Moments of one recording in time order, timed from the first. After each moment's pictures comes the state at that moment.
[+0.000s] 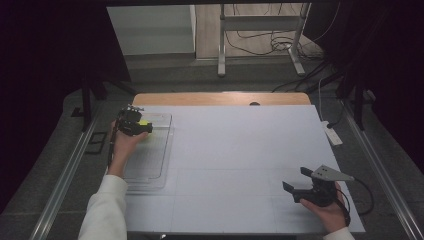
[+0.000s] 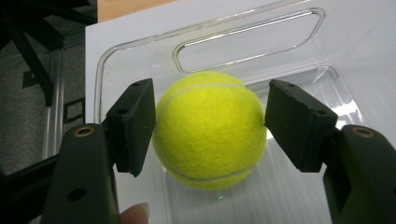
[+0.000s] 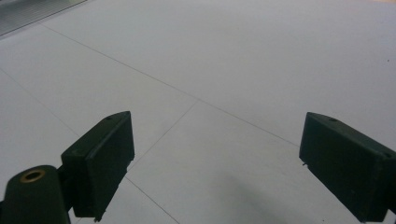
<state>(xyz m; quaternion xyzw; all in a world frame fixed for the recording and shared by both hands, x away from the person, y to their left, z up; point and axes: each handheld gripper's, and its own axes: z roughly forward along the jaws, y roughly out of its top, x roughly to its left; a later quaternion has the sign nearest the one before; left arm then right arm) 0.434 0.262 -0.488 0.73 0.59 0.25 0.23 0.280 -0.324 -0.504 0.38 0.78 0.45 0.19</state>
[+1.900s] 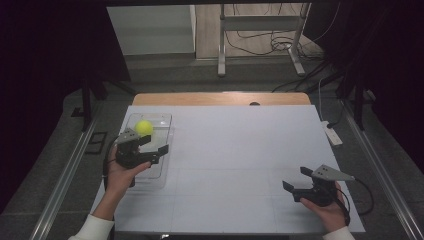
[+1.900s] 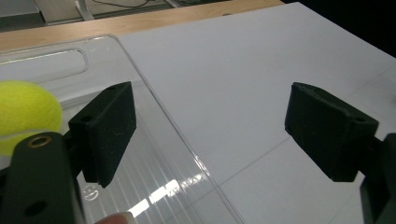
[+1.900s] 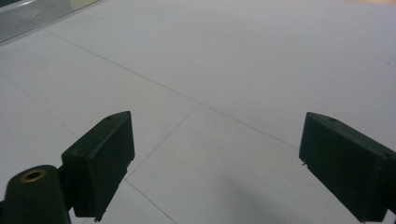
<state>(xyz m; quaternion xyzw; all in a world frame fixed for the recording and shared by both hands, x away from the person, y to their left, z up) 0.303 0.226 -0.453 0.73 0.46 0.16 0.47 0.281 -0.323 -0.502 0.38 0.78 0.46 0.19</state>
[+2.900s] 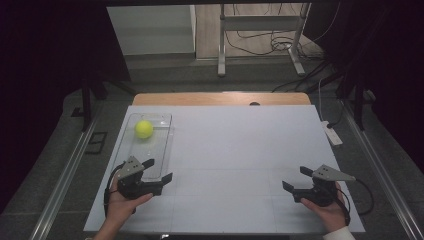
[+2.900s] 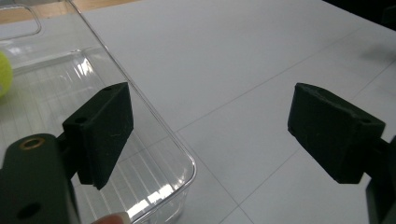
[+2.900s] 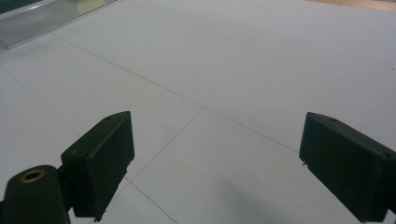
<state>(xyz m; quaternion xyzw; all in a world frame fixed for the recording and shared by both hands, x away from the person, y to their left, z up) 0.243 0.208 -0.484 0.75 0.43 0.18 0.47 0.280 -0.323 -0.501 0.38 0.78 0.47 0.19</state>
